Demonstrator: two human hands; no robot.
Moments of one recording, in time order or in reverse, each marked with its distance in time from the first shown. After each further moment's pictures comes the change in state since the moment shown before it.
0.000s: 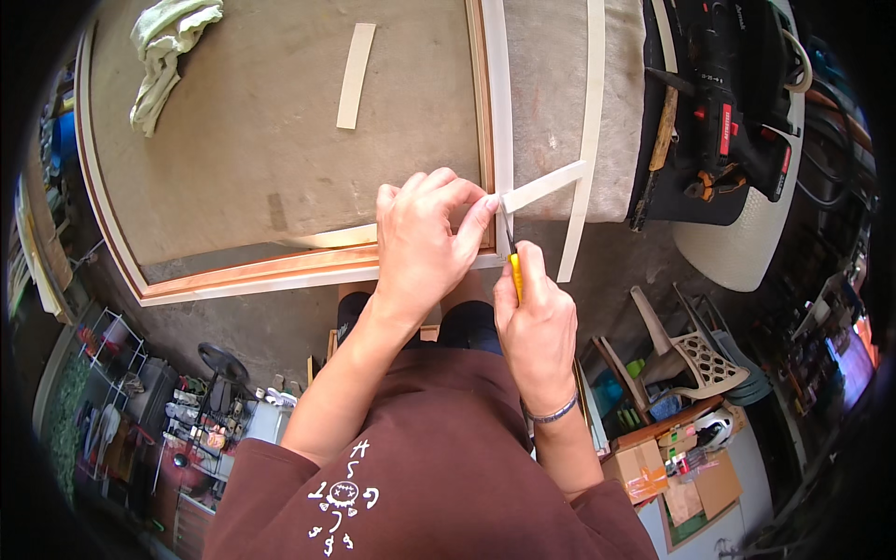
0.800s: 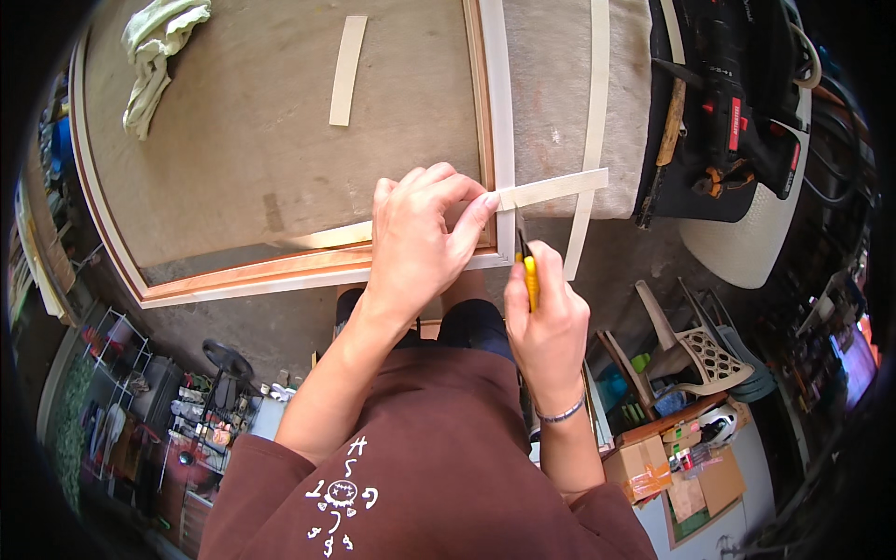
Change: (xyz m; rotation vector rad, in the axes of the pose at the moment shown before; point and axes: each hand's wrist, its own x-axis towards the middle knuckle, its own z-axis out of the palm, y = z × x) left_hand 0.004 -0.003 -0.004 -0.076 -0.044 0.006; right_hand -0.001 0.015 0.001 0.142 0.109 -0.113
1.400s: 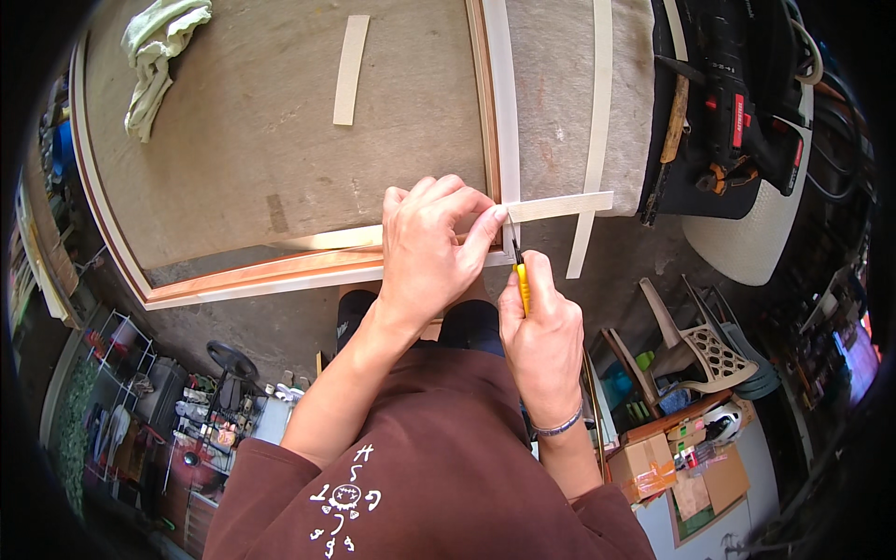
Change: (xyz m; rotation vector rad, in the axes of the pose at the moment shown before) left_hand -0.010 -0.003 0.010 0.014 0.071 0.075; right_hand -0.005 -0.022 -0.002 -0.049 -0.124 0.200
